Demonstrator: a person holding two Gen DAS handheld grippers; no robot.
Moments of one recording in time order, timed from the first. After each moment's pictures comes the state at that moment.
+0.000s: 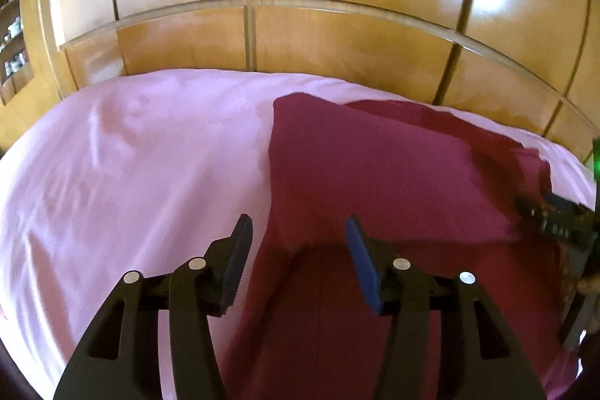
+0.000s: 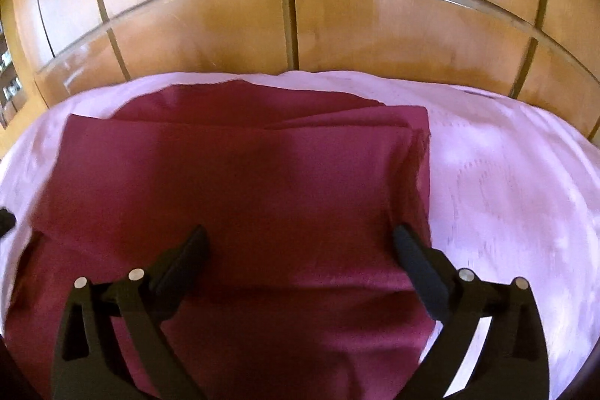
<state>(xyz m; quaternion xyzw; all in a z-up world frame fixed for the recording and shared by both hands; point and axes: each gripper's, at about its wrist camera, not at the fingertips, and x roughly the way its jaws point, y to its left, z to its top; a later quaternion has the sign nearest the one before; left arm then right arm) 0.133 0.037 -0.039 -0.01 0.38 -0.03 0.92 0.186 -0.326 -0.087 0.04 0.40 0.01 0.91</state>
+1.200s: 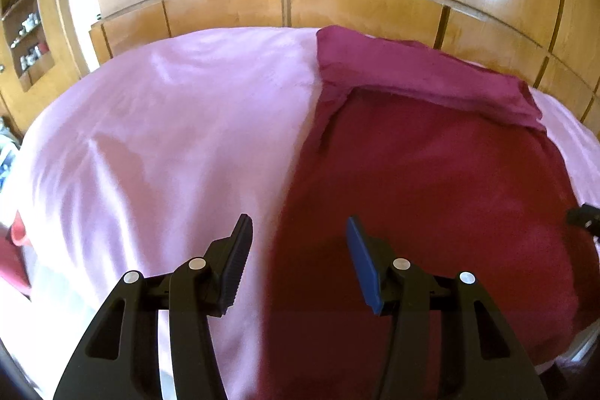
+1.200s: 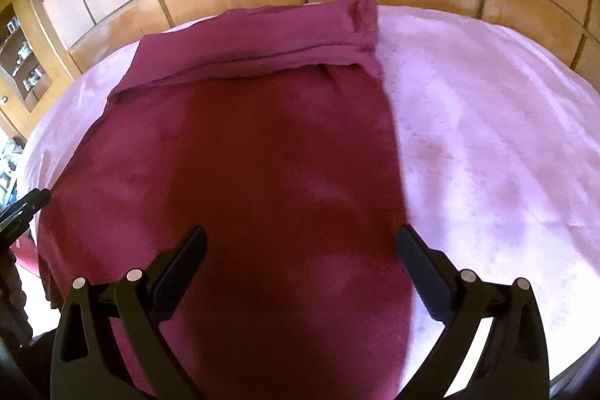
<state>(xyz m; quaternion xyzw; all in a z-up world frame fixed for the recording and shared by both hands) -0.007 0.085 -0.061 0.01 0.41 -0.01 0.91 -0.002 -0.317 -0.088 0.07 0.46 0.04 0.88</state>
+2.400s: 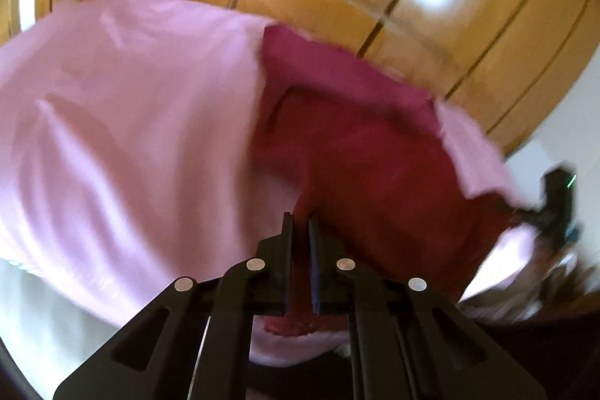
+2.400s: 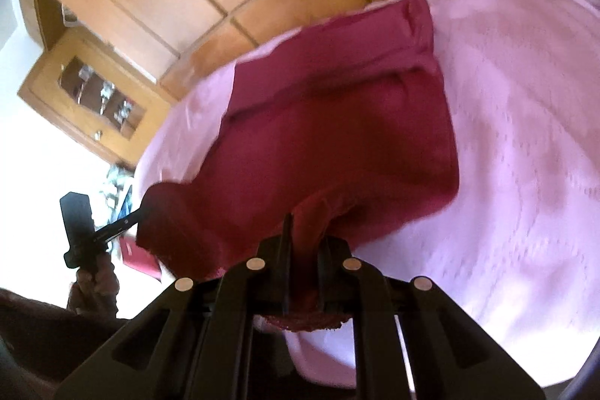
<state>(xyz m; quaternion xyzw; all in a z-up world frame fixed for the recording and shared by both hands) -0.027 0.149 -0.021 -0.15 0.44 -0.21 0.86 -0.016 -0.352 -0.042 0.24 0.45 0.21 0.83</state>
